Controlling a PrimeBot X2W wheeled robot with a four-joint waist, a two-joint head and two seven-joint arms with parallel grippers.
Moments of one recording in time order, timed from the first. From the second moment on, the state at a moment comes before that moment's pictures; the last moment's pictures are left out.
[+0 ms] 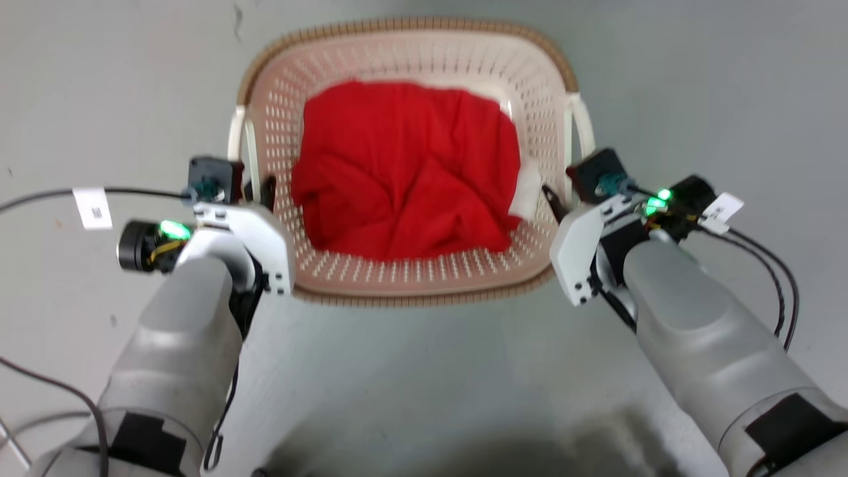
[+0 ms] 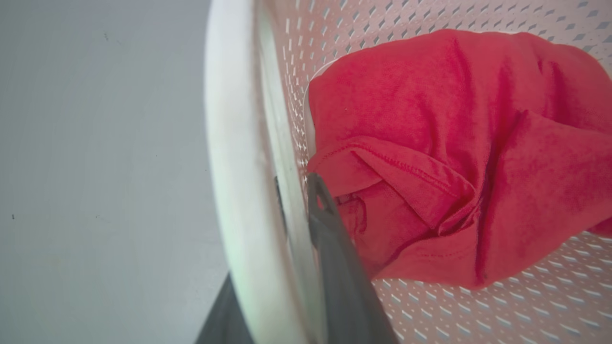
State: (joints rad) left arm -0.96 0.18 -0.40 1.27 -0.35 -0.13 -0.25; right arm -0.97 -0.05 0.62 1.20 0.22 0.13 -0.15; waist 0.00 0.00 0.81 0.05
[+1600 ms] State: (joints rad) left arm -0.56 0.22 -0.83 1.18 -0.79 -0.13 0.15; right arm -0.59 -0.05 0.96 1.25 0.66 0.13 0.17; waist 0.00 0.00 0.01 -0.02
